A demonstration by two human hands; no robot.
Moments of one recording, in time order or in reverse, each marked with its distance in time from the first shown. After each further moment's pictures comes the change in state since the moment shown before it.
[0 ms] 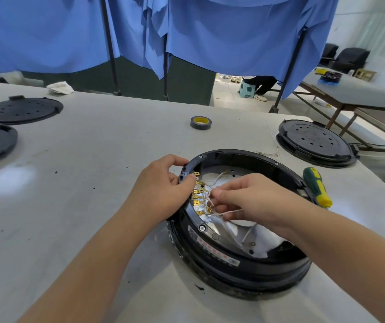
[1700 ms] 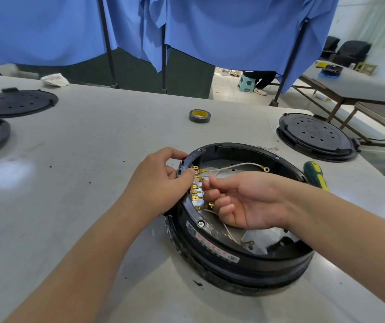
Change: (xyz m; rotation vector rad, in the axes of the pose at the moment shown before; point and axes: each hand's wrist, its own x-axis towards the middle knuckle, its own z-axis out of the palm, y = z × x) left_hand 0.002 -0.006 0.001 -0.035 -0.006 0.031; right_hand 0.016 -0.001 -0.003 0.544 -0.421 0.341
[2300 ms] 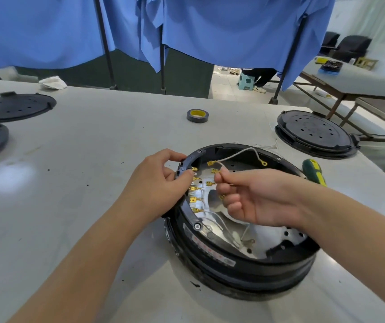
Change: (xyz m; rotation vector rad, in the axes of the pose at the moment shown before) left_hand -0.001 0.006 0.000 -0.010 -0.042 -0.019; right_hand -0.011 0.000 -0.018 -0.007 0.049 -0.122
